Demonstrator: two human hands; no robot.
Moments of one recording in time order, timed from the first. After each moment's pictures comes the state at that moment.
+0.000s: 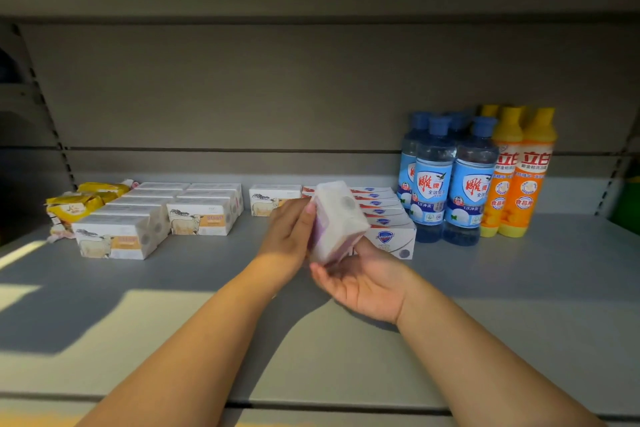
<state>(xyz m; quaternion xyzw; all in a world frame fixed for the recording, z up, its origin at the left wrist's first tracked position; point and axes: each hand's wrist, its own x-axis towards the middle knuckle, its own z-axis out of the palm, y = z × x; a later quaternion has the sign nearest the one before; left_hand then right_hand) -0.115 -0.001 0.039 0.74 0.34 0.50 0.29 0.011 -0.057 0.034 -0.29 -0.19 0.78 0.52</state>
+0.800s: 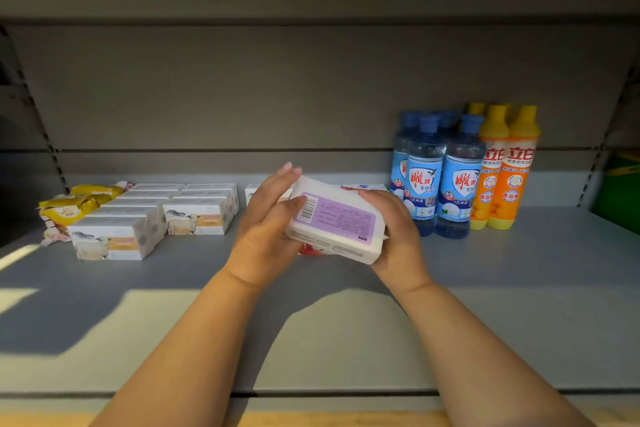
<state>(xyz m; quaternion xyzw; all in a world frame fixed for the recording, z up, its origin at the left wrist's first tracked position) -0.136 0.011 0.040 0.79 0.09 0.60 -0.10 0.047 -0.048 0.017 -0.42 -0.66 -0.04 0.62</state>
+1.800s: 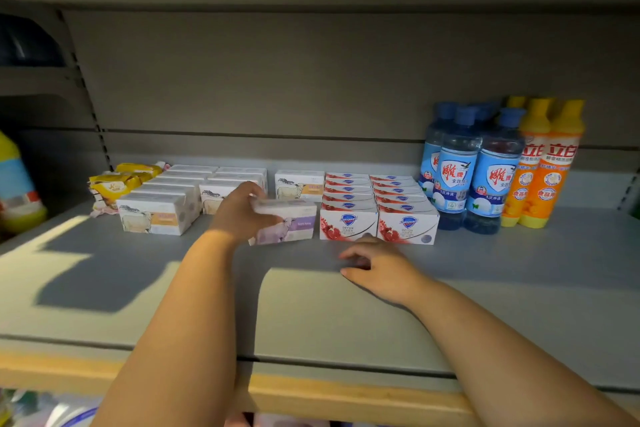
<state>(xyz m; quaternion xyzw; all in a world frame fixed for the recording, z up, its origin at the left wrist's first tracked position) -0.212 0.067 0.030 0.71 0.51 0.41 0.26 0.019 -0.042 -0.015 -0.60 -0.73 0.13 0.30</state>
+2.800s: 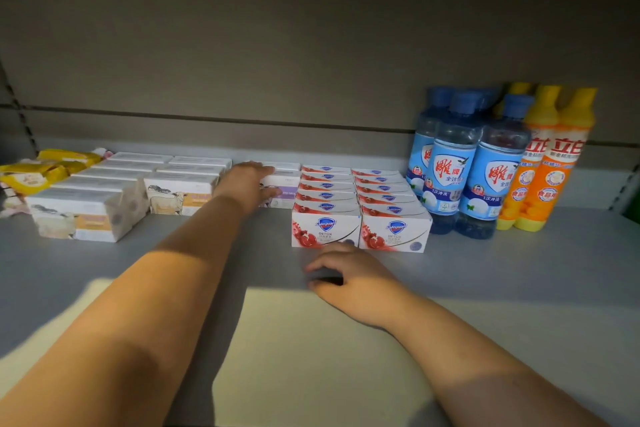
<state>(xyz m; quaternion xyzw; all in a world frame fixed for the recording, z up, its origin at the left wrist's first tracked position) -0.142 0.175 0.020 0.80 0.56 0.22 0.01 0.021 -0.024 -0.018 -0.59 -0.75 0.12 0.27</state>
